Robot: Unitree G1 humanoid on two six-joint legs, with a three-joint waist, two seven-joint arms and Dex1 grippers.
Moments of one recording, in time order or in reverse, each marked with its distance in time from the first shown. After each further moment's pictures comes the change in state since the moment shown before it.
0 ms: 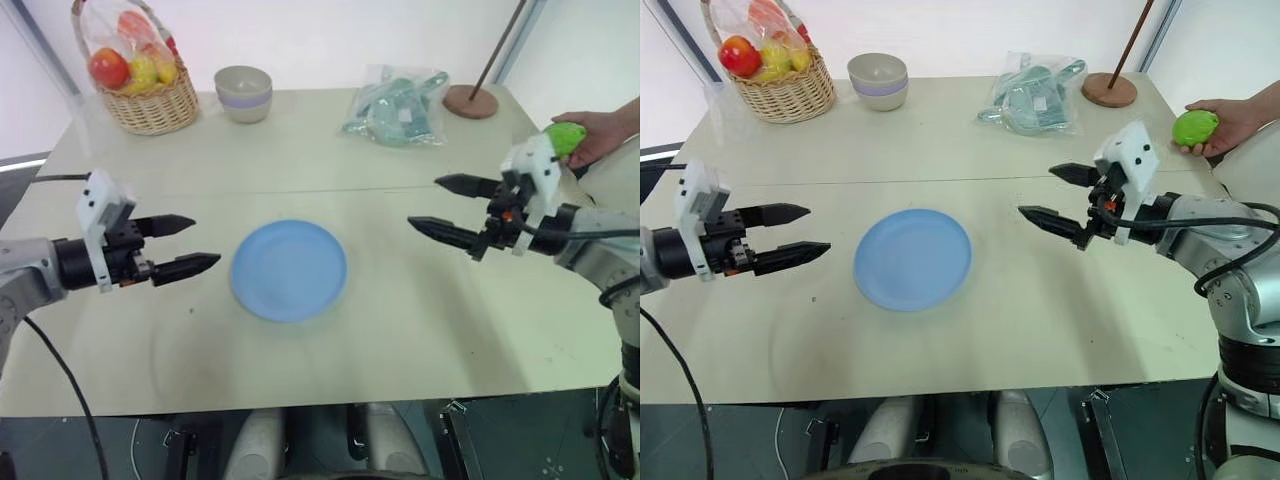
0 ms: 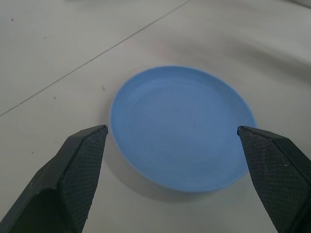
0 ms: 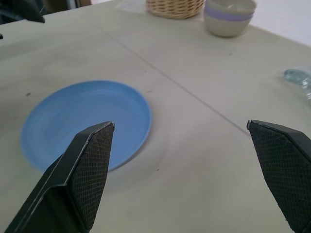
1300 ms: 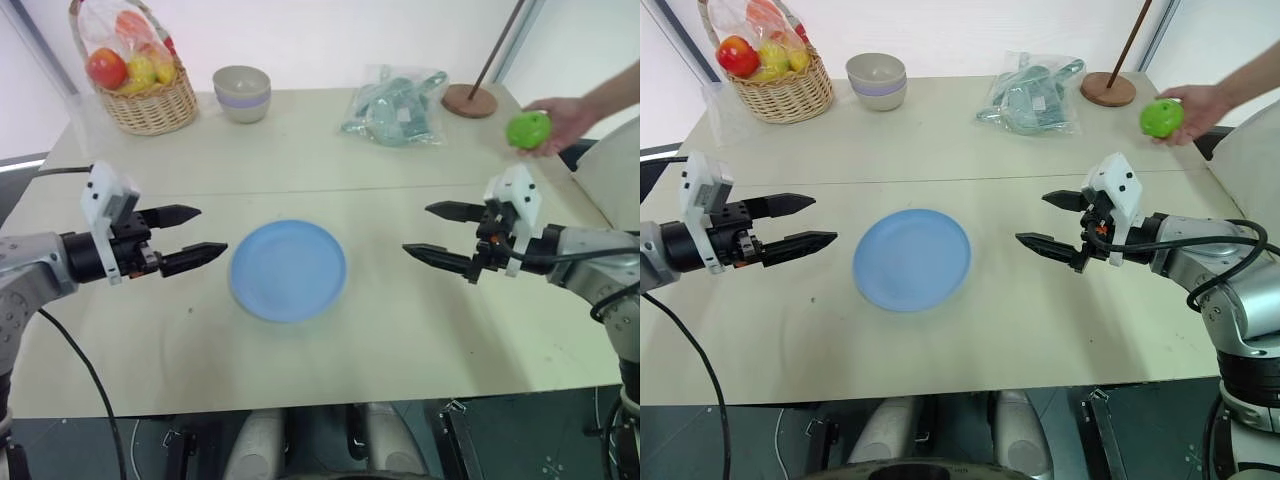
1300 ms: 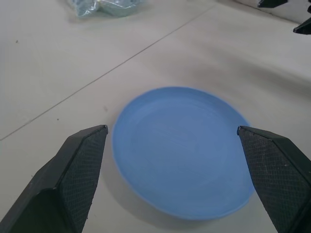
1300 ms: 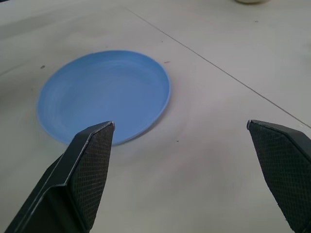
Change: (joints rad) left arm -0.055 -0.059 -0.023 0.002 -0.020 -0.017 0.073; right arm 0.071 -0.016 0.020 -0.009 -0.021 -0.025 0.022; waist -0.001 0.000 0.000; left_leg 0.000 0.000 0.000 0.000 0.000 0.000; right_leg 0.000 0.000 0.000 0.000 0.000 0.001
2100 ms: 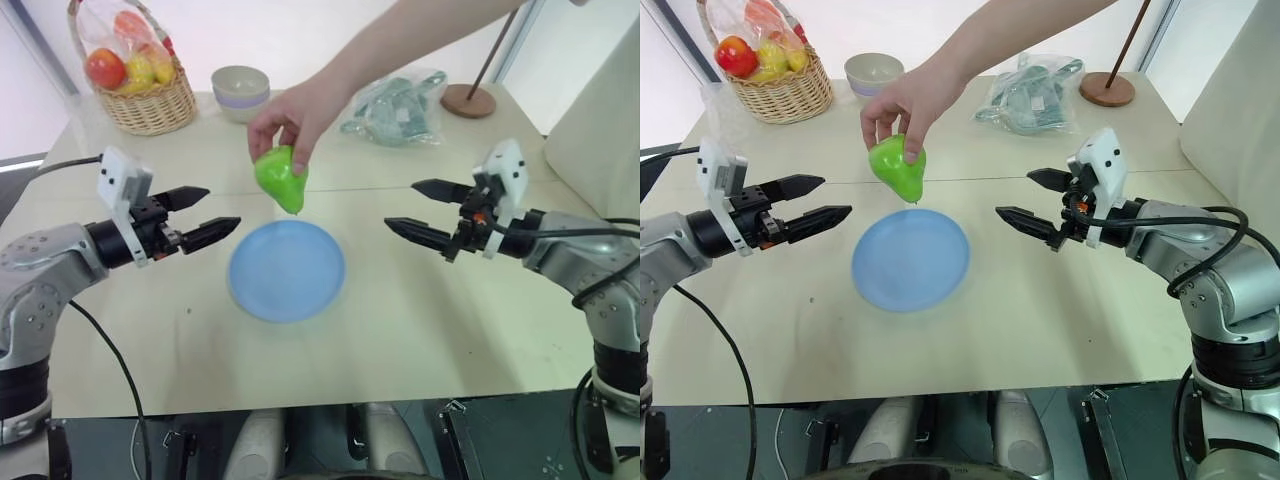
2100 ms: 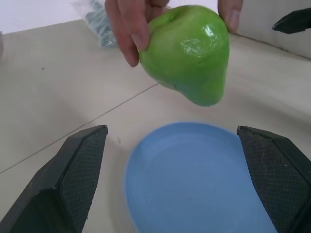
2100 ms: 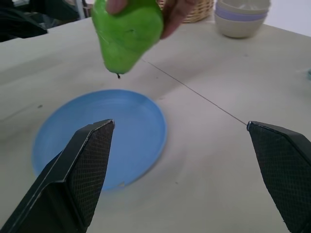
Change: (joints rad) left arm -0.107 -0.141 -0.043 0.031 0.019 -0.003 0.143; right arm -0.138 0.116 0.035 -0.022 0.079 0.096 -0.166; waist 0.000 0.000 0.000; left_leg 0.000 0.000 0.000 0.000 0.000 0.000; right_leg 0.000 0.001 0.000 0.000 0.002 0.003
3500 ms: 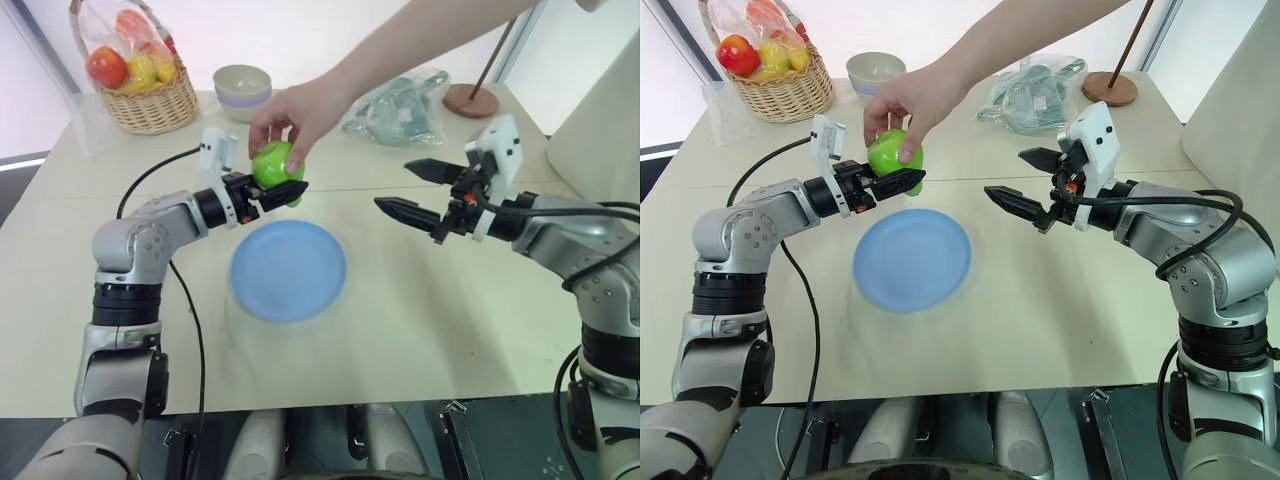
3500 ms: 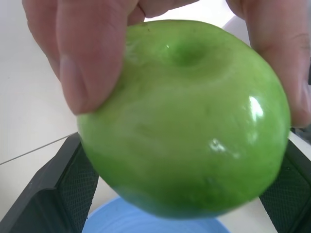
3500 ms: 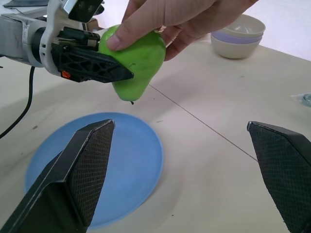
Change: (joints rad) left arm -0.397 -0.359 -0.215 0.428 0.099 0.037 0.070; right arm -0.085 0.037 0.001 0.003 -0.001 0.034 -0.066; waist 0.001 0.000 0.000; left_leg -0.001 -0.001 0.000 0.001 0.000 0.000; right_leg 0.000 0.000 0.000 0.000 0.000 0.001
